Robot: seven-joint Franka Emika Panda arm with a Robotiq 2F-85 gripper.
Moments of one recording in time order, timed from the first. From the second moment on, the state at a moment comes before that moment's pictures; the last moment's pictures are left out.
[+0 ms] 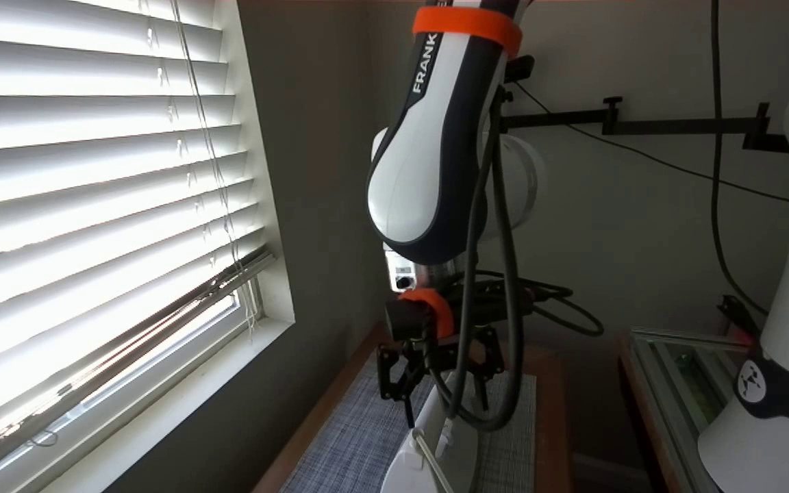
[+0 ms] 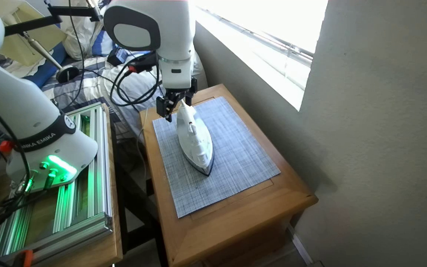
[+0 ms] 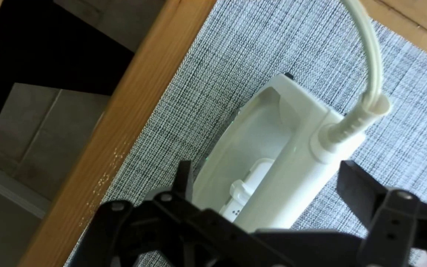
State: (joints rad) arm -0.05 0.13 0.03 -2.76 0.40 2.69 0.67
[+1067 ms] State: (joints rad) arm -0.05 0.24 0.02 -2.74 0.42 2.82 0.65
